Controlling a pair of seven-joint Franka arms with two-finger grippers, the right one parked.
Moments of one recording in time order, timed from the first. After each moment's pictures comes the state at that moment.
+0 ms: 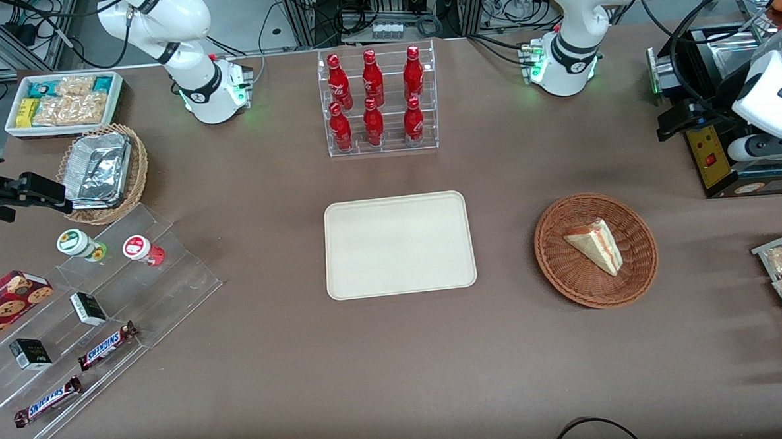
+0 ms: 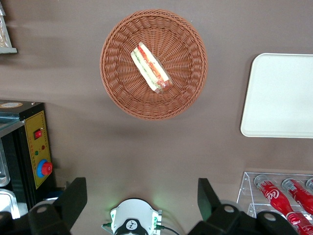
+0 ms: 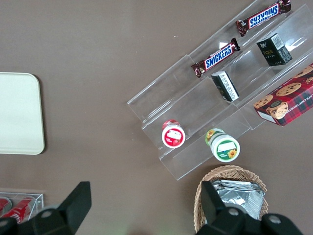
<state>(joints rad) -0.10 -0.01 0.03 -1.54 -0.02 1.35 -0.15</state>
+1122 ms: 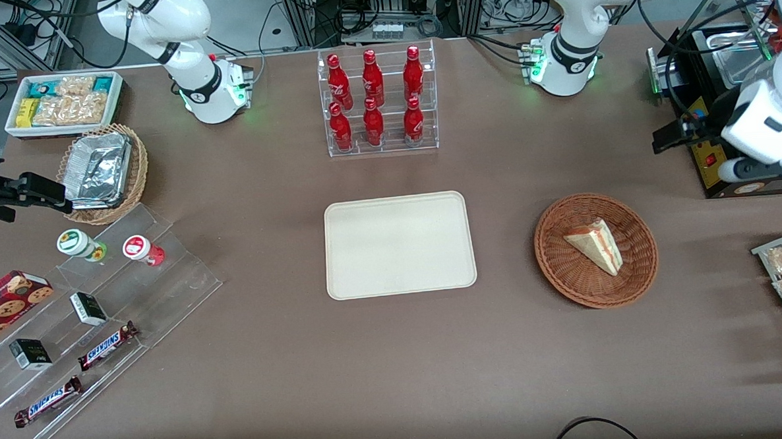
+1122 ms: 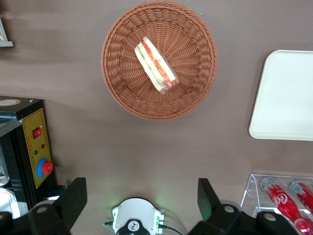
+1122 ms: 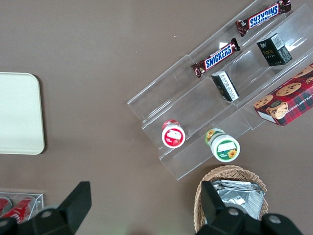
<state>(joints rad) -0.09 0.06 0.04 -1.56 -0.01 1.39 -0.15</state>
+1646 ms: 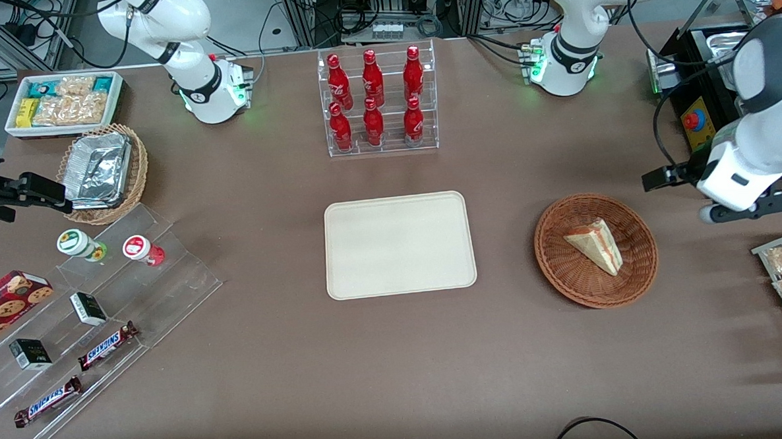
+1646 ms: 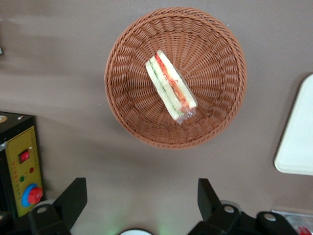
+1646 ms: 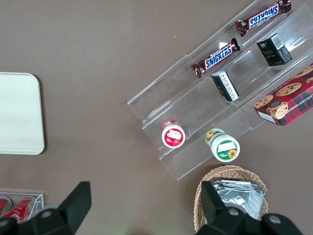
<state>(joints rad) -0.08 0.07 0.06 -1.82 0.01 1.69 -0.17</state>
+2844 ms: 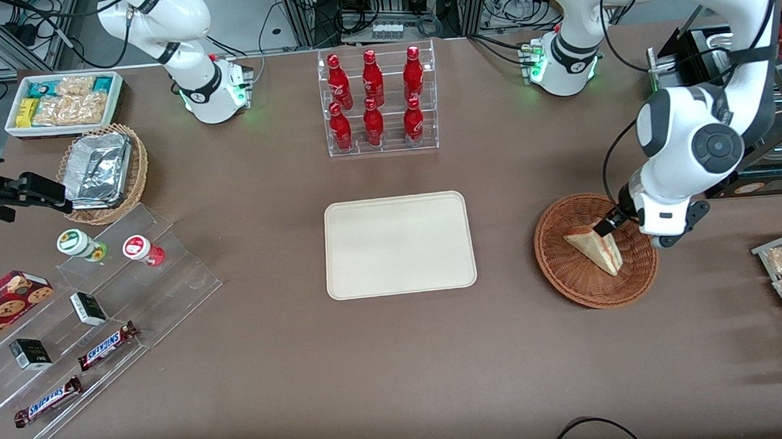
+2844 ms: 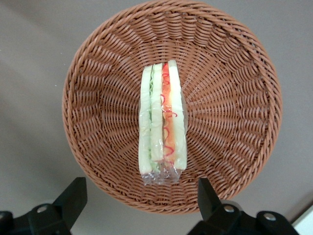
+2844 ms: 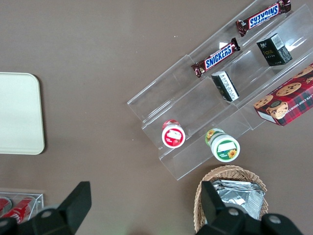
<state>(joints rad) -0.14 0.13 0.05 -2.16 0.01 2.19 -0.76</state>
